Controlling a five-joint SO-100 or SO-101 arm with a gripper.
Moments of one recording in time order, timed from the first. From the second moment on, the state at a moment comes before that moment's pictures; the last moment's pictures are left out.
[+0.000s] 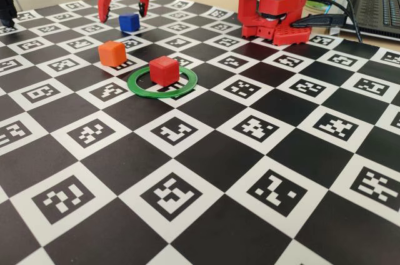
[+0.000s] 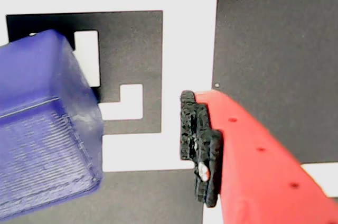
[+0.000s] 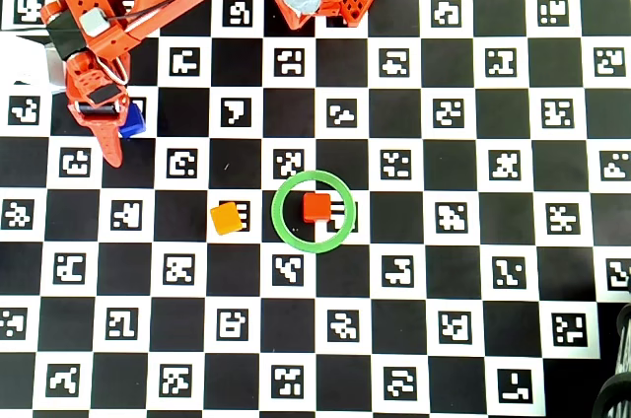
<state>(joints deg) 63.8 68.5 87.6 71.1 -63.3</state>
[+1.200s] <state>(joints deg) 60.6 68.5 91.1 64.6 -76.7</state>
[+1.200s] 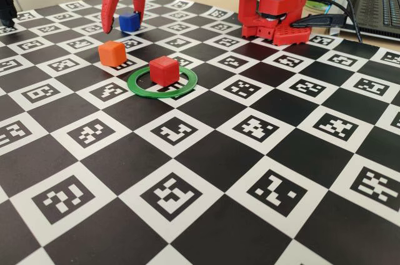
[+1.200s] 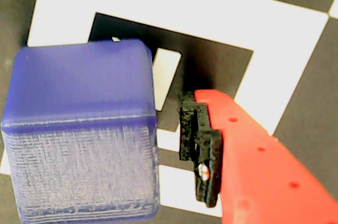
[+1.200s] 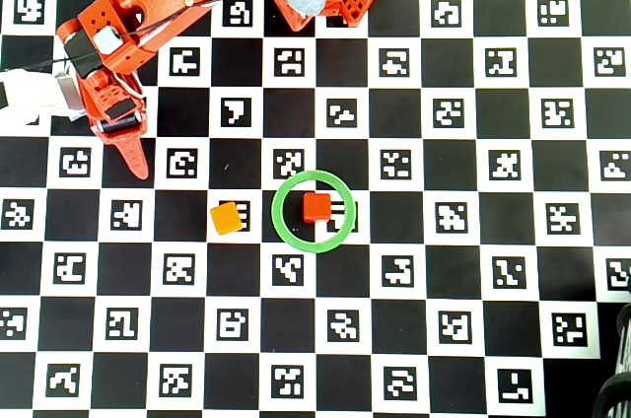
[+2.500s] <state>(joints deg) 44.0 74.8 69.0 93.2 -47.4</state>
